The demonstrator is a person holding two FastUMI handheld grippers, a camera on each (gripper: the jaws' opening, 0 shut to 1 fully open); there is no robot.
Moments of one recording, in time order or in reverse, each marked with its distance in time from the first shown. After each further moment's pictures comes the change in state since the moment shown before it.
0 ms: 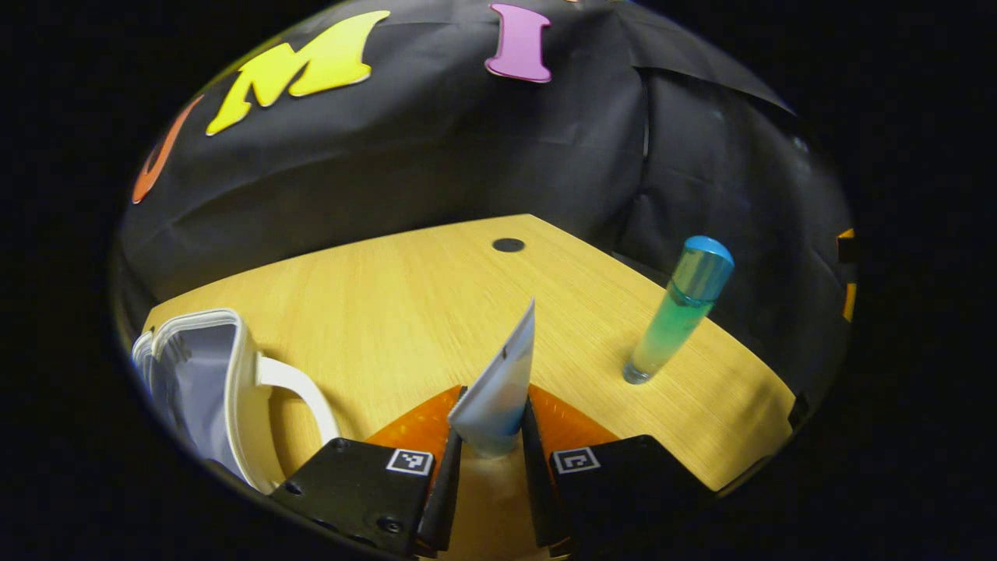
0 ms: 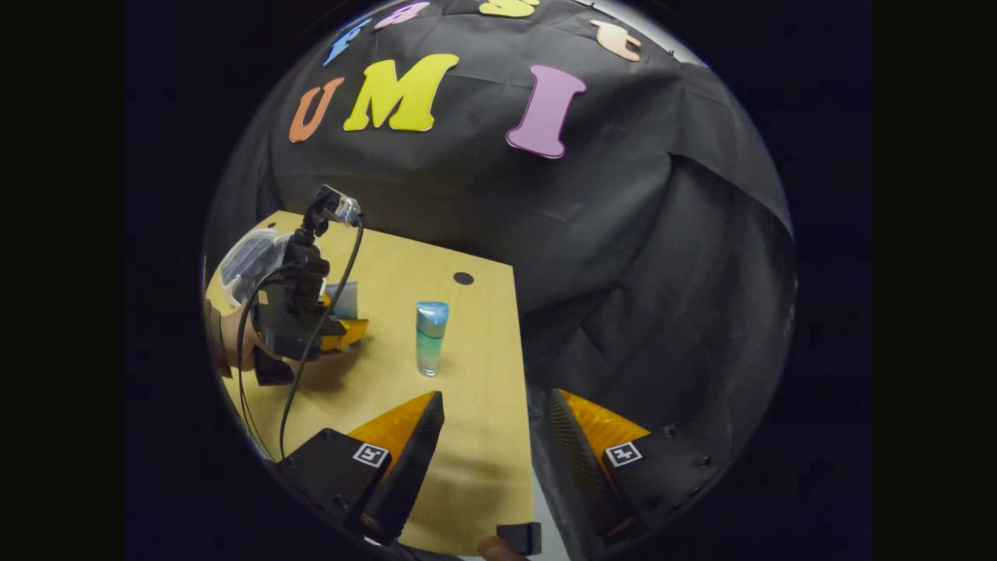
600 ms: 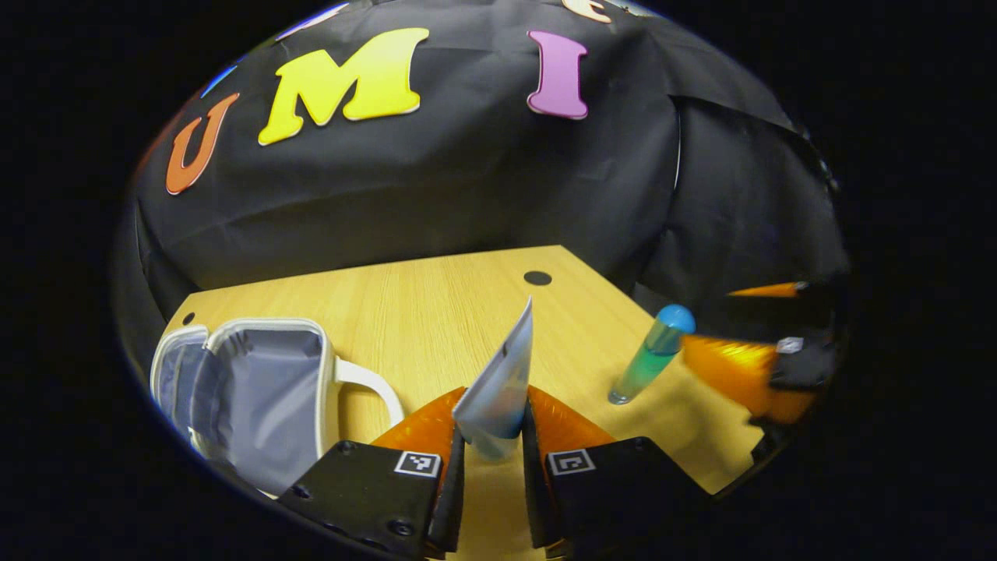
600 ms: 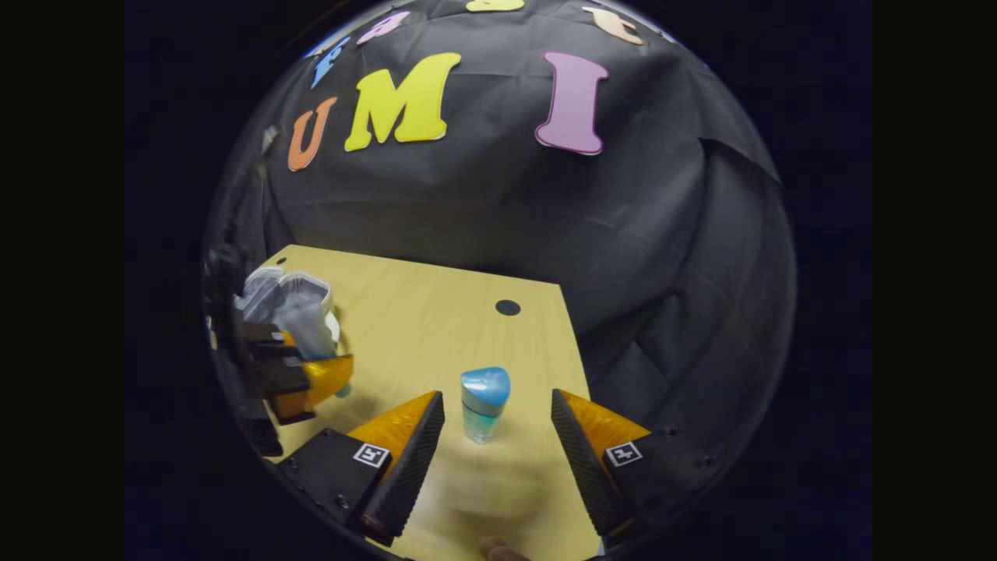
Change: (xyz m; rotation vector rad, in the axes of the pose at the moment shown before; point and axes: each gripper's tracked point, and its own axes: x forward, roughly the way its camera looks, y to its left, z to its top) left arm -0.092 0.000 0.054 -0.082 -0.049 0.032; right arm 0.104 0.070 0.044 0.099 -0.037 0.140
